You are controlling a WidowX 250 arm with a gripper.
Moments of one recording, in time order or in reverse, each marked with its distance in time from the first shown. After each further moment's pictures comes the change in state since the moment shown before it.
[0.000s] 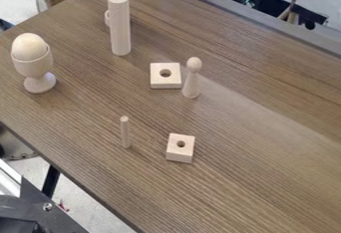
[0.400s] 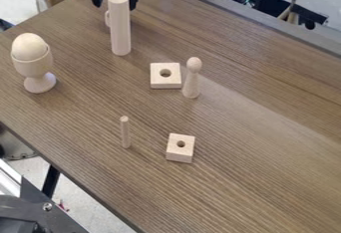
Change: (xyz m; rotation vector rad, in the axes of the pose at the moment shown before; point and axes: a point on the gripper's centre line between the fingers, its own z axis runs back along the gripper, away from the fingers) arm -0.010 -0.001 -0.030 -0.004 0.077 0.017
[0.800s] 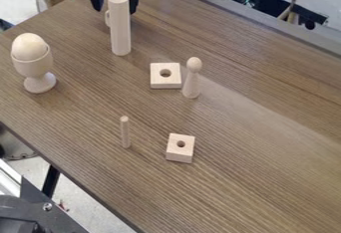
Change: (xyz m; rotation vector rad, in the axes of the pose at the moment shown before) arm 0.000 0.002 -0.010 0.006 0.023 0.025
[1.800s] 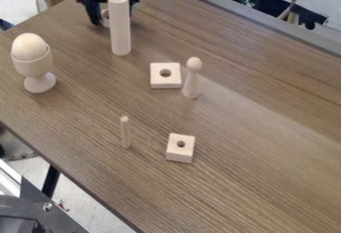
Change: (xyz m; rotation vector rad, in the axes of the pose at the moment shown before) arm -0.006 0.011 -0.024 -0.028 0.026 0.095
